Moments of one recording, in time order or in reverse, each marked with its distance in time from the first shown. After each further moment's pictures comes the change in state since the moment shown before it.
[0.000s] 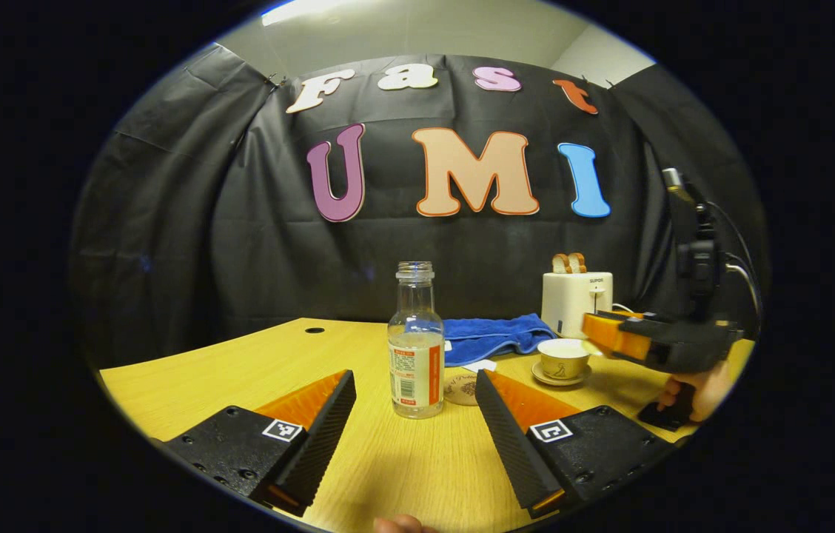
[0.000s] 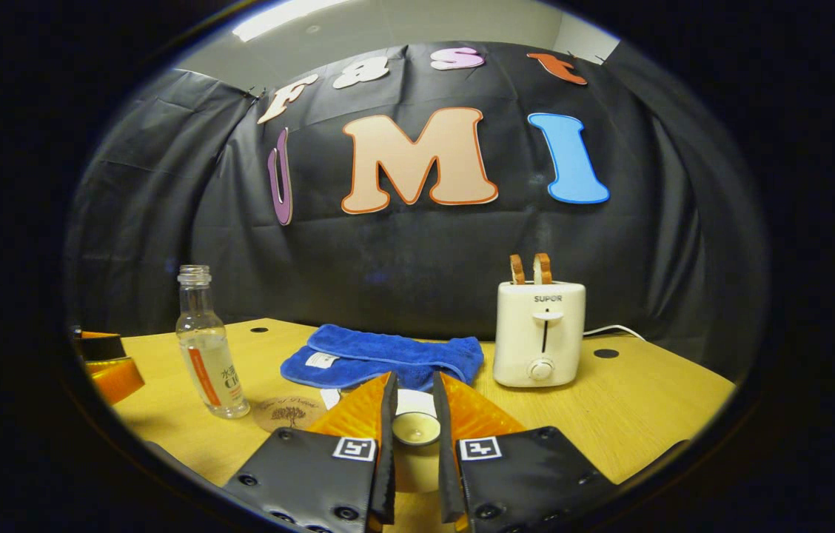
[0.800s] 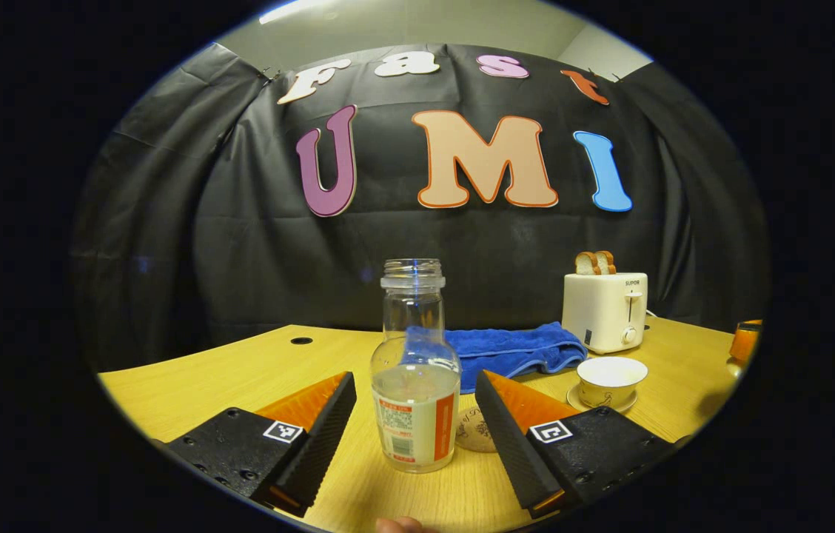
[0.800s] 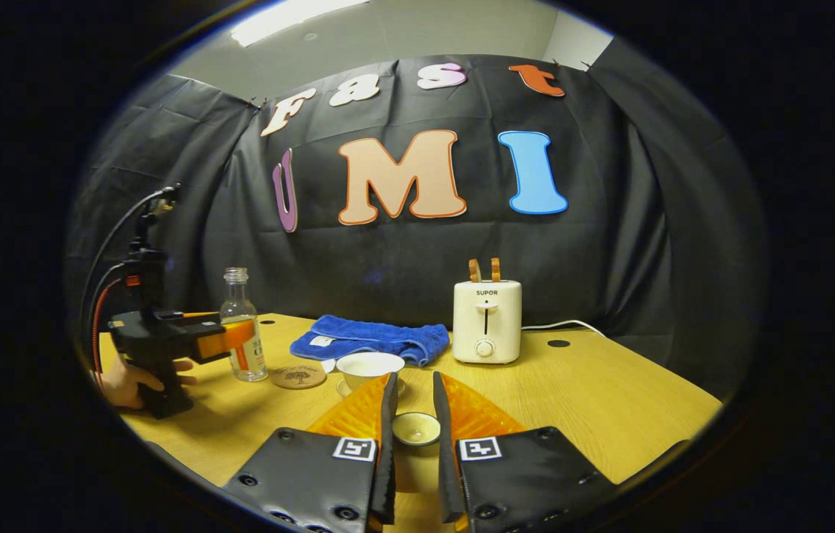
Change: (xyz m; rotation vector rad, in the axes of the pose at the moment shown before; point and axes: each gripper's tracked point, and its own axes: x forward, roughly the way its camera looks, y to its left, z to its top) left arm 0.097 -0.001 -0.001 0.003 -0.003 -0.008; right arm -0.106 -0.040 0.003 -0.001 -0.004 -0.001
